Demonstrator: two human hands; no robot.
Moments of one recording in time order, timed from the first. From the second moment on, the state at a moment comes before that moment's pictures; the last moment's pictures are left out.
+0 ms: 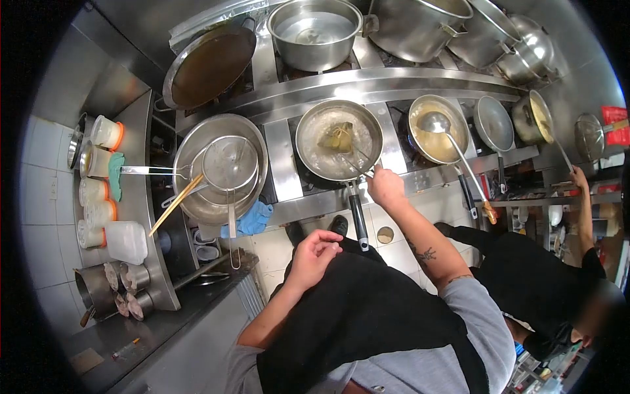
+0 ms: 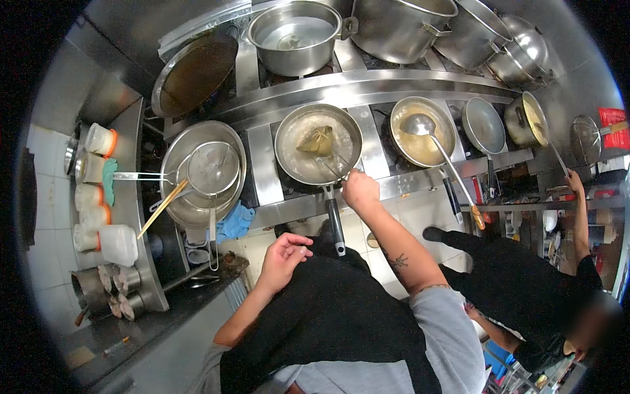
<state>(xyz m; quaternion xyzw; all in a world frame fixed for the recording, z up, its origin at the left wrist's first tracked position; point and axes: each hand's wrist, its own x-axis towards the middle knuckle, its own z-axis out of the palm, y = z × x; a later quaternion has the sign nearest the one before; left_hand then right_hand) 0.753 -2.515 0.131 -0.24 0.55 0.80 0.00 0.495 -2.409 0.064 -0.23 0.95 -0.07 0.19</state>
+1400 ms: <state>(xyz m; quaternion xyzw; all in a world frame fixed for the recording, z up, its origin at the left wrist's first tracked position) 0.782 -2.547 0.126 -0.25 0.55 0.80 -0.01 0.424 -2.426 0.010 -0.28 0.93 -0.21 0.09</state>
